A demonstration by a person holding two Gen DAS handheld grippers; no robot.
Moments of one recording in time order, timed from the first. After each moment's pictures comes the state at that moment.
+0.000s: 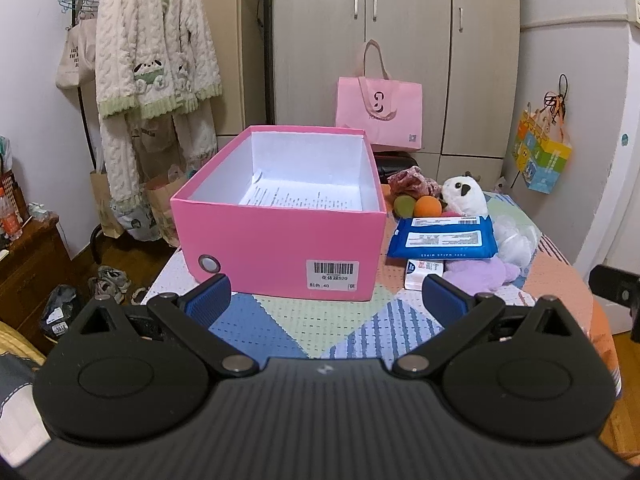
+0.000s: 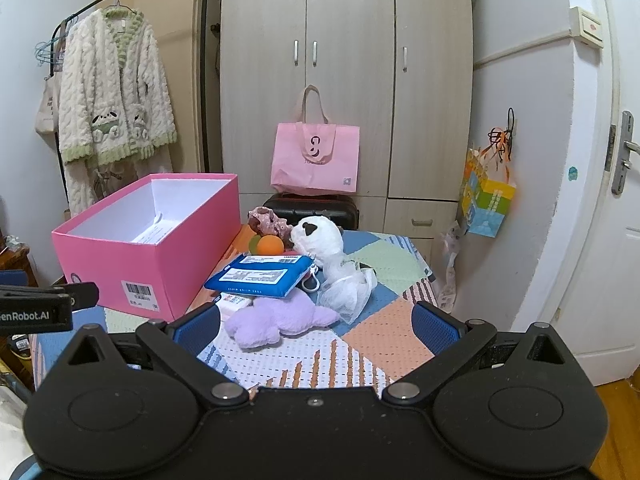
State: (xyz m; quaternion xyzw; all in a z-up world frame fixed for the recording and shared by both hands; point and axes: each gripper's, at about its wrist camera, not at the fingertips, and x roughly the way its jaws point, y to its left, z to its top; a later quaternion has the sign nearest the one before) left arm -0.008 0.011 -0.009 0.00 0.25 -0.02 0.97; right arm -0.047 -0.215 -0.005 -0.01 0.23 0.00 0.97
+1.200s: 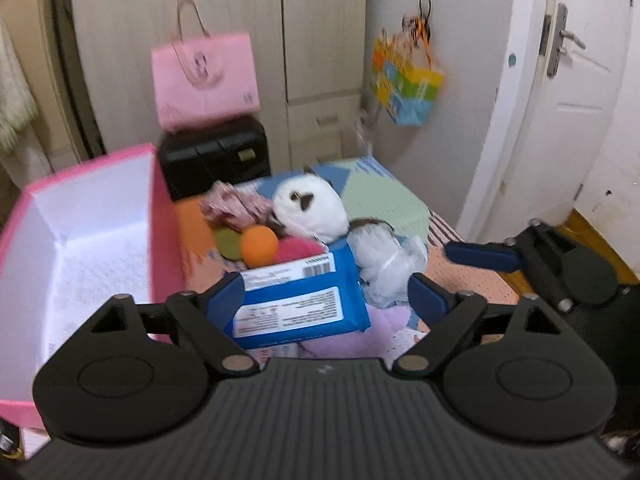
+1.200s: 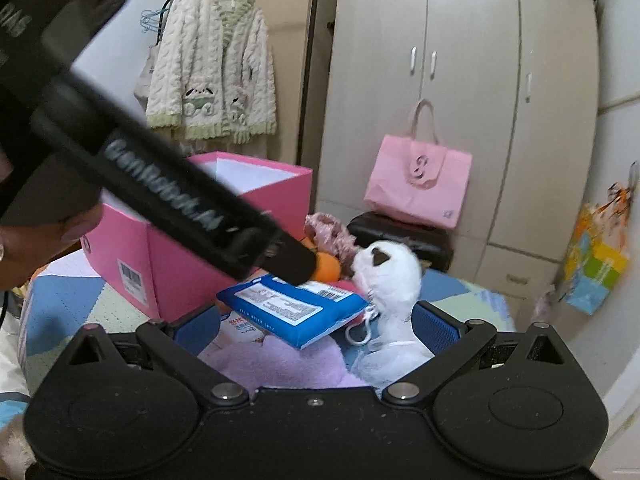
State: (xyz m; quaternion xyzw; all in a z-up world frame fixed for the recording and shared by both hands) left arm 0.149 -0.111 0.007 0.08 0.34 -0.25 0.90; right arm 0.066 -0.235 -0.051 -0.09 0.20 0.18 0.96
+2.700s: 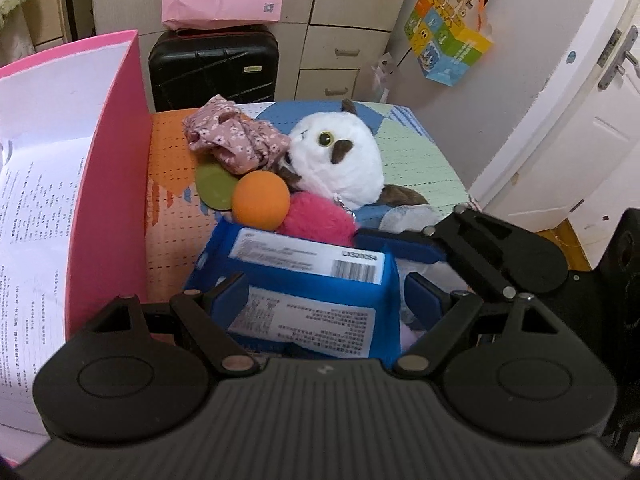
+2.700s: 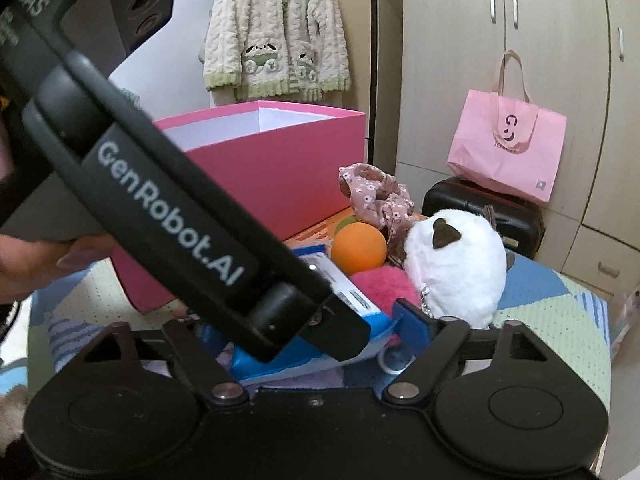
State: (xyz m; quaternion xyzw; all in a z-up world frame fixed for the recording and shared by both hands) left arm 0.228 -0.114 -0.043 0.00 0.46 -0.23 0.86; right arm 0.165 -0.247 -0.081 -0.08 0.26 0.32 0.91
